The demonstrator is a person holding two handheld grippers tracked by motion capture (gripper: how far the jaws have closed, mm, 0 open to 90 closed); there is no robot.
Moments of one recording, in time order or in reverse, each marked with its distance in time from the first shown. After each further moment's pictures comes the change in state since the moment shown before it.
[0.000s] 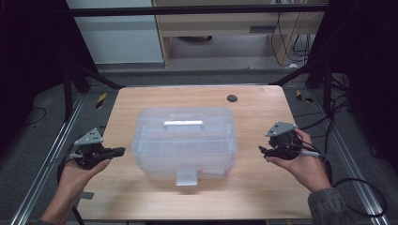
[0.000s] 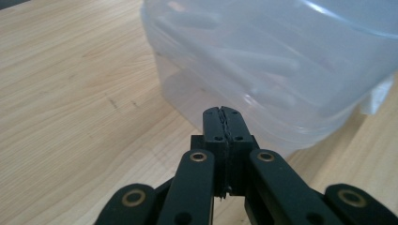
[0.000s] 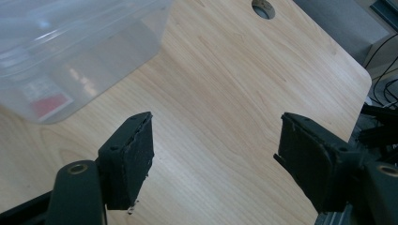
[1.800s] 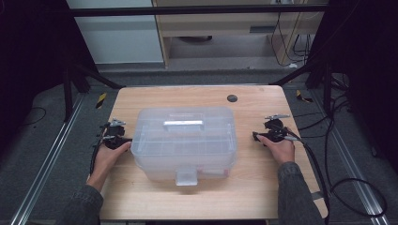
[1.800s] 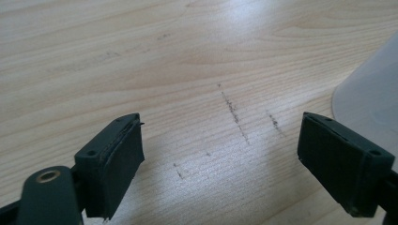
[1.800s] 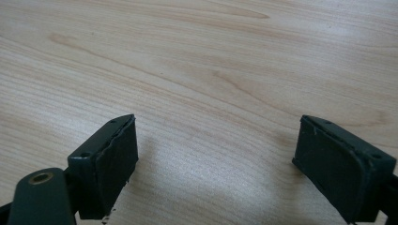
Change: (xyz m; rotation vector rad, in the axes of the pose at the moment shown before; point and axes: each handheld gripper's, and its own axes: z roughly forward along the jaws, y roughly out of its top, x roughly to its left) left arm 0.081 -0.021 0.132 0.071 0.274 -0.203; right arm -0.054 -0.039 0.163 0.015 -0.036 0.534
